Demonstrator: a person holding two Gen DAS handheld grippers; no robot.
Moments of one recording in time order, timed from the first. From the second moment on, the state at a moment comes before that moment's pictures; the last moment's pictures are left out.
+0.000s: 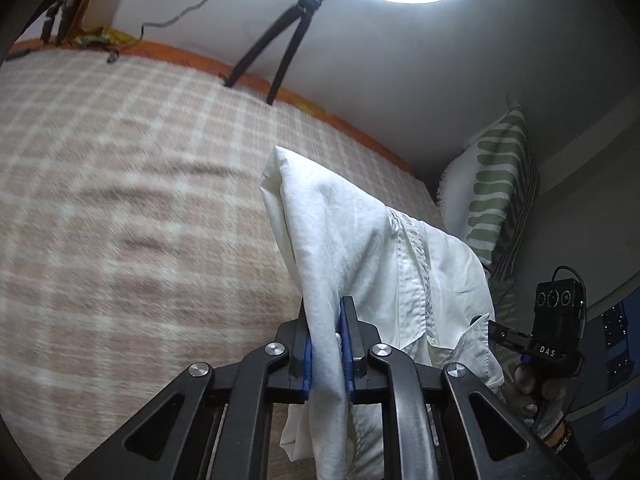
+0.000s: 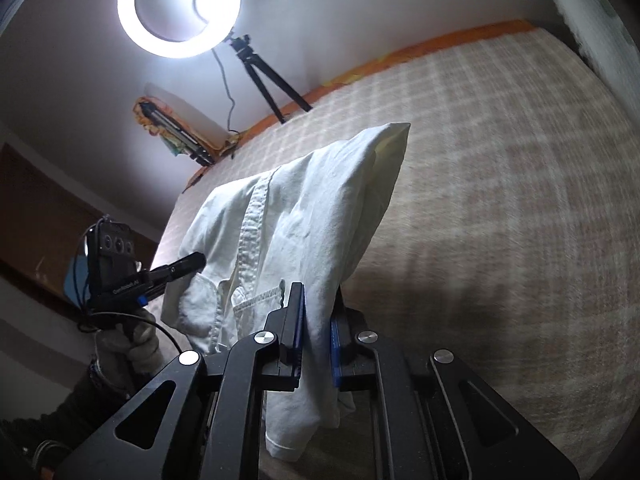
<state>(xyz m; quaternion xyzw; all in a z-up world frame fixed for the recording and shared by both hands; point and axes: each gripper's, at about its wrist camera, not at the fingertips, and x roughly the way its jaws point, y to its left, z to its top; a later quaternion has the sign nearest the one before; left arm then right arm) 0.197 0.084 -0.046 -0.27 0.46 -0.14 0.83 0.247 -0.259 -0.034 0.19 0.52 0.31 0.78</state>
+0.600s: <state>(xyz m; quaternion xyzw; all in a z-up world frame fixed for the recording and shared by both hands) 0.179 0.282 -0.015 -0.27 0.42 -0.03 0.87 0.279 -0.055 -0.021 0.14 0.50 0.39 0.76</state>
